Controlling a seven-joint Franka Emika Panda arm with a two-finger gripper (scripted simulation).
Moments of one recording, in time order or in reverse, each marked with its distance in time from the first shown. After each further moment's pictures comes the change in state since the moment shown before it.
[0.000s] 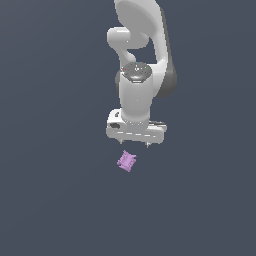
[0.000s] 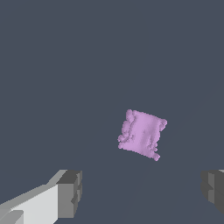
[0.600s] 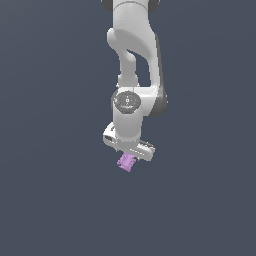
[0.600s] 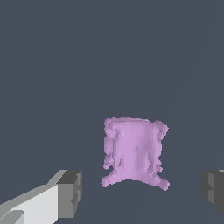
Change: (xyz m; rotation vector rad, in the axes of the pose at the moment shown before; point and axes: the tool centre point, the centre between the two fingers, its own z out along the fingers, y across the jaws) arm 0.010 0.025 0.069 -0.029 -0.042 0.261
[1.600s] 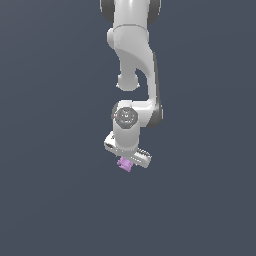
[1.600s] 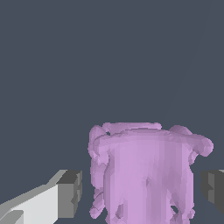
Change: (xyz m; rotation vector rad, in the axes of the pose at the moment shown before) arm 0.001 0.005 0.055 -0.008 -0.006 0.049
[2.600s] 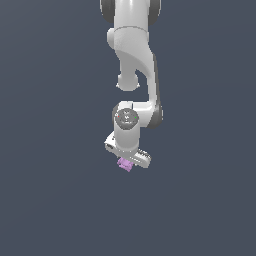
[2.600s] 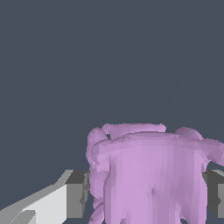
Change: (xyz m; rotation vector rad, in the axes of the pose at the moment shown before) arm 0.000 -0.001 0.005 0.000 0.001 0.002
